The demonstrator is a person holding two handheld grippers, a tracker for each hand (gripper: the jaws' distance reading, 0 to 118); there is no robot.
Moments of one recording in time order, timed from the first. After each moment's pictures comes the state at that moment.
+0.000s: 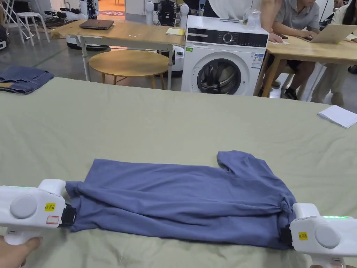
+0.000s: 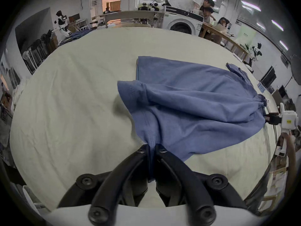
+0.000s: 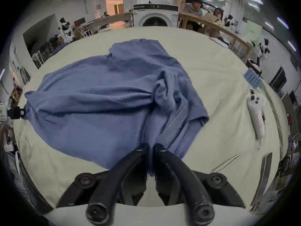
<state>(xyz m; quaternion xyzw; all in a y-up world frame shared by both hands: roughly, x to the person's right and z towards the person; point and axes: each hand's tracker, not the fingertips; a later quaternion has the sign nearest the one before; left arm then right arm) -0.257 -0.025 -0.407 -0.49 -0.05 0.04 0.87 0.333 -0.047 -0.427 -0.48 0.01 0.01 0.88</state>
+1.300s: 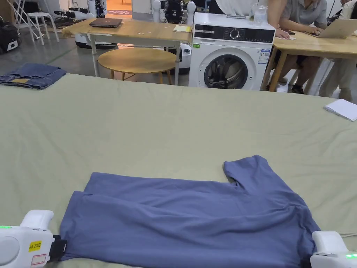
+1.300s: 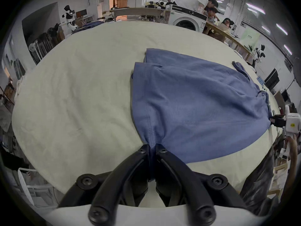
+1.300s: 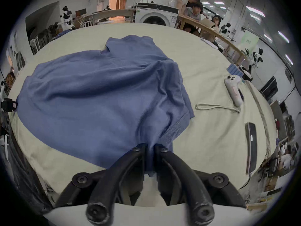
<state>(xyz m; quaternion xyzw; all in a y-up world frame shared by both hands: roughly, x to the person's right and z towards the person) -0.269 -0.052 -0.286 -0.50 -0.02 0.05 0.87 0.312 -0.045 -0.300 -0.49 -0.02 0.08 0.87</state>
